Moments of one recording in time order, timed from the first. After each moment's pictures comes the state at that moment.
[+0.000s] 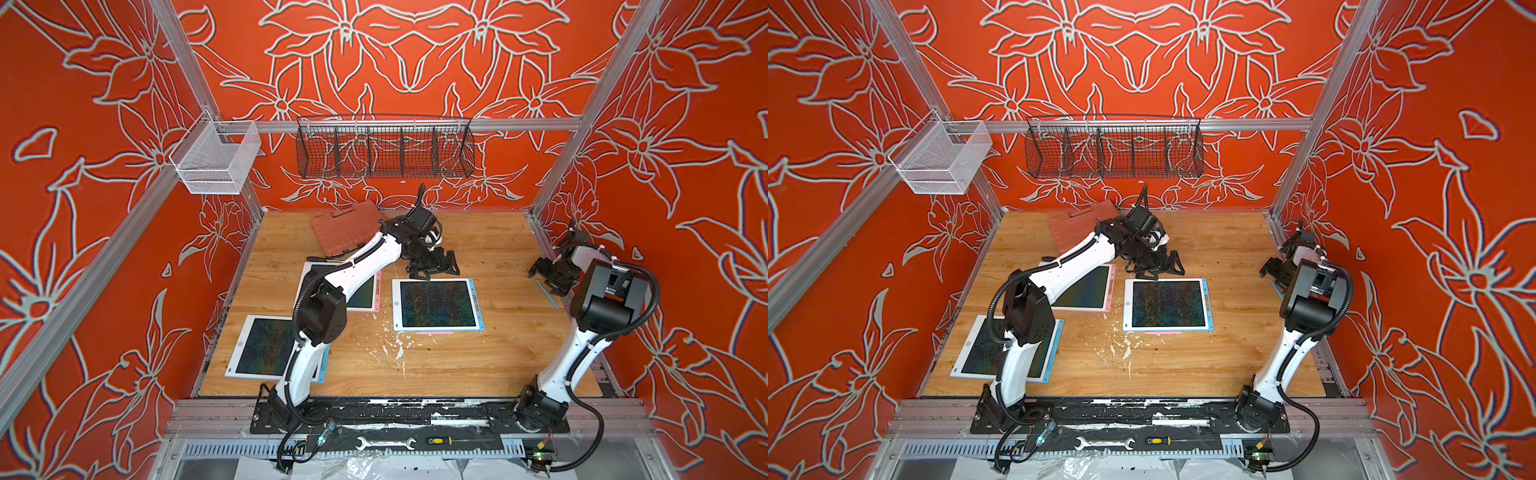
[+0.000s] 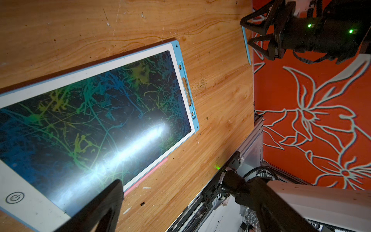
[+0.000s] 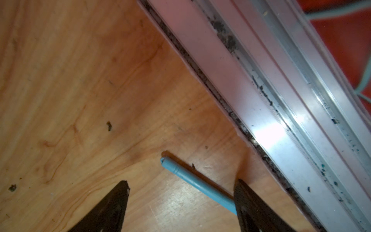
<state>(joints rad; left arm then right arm) -0.66 2.17 2.09 -0.97 0.56 -0.60 -0.47 2.04 1.48 -0.79 -0.12 0.32</state>
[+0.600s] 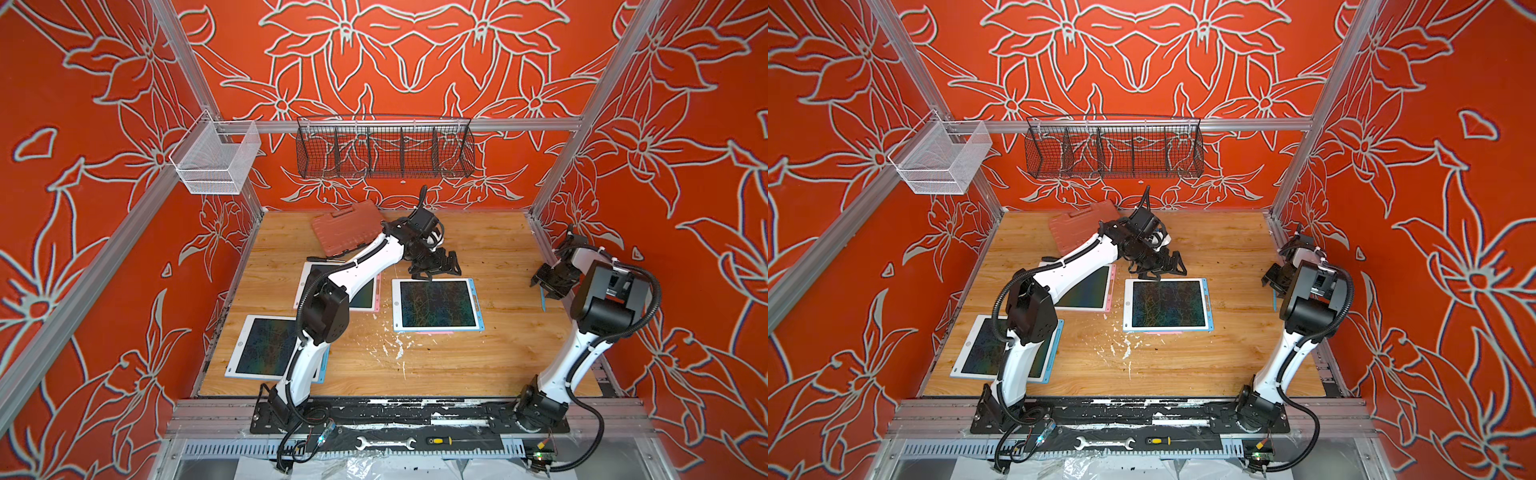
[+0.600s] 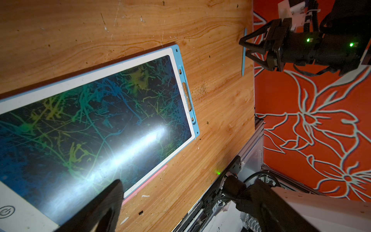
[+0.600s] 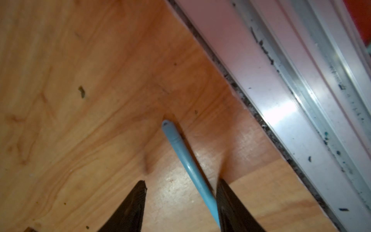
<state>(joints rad) -0.66 2.19 2.09 -0.93 0.55 -0.61 -0.47 2.01 1.43 -0.85 -0.12 0.32</state>
